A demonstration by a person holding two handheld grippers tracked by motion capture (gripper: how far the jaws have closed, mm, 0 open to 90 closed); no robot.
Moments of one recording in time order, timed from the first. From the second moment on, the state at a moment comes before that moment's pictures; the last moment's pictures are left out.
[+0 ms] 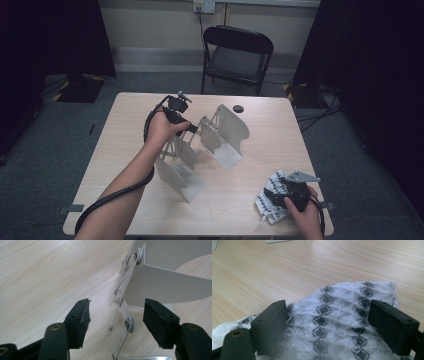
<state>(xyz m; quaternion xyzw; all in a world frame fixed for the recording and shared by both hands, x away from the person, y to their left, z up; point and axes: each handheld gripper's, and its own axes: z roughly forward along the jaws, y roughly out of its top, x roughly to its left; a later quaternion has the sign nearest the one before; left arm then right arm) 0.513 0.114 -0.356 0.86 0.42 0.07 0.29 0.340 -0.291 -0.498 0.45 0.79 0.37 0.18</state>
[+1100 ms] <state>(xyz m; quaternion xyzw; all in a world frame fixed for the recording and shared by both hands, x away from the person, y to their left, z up) 0.504 0.133 -0.332 0.86 0.41 0.06 0.30 0.340 -0.291 -0.498 0.45 0.79 0.37 0.18</state>
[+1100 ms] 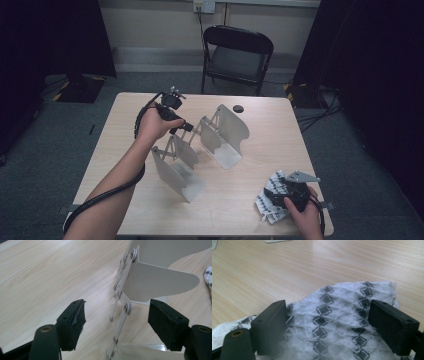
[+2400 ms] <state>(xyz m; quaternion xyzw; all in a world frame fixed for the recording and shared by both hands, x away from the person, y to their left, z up) 0.470 0.237 -0.362 0.82 0.46 0.09 0.33 0.339 -0.291 -0.498 0.45 0.79 0.37 0.18</state>
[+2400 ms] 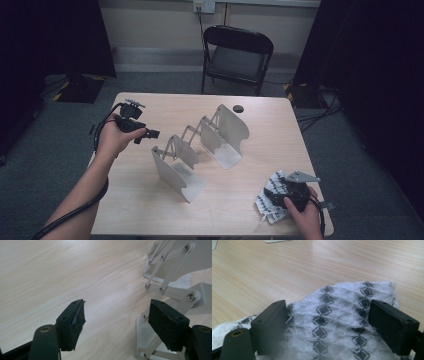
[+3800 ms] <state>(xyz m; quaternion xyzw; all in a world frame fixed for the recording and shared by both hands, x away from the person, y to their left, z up) 0.412 0.274 -0.485 0.81 0.47 0.12 0.33 0.358 -0.276 -0.498 0.44 0.80 0.38 0.17</state>
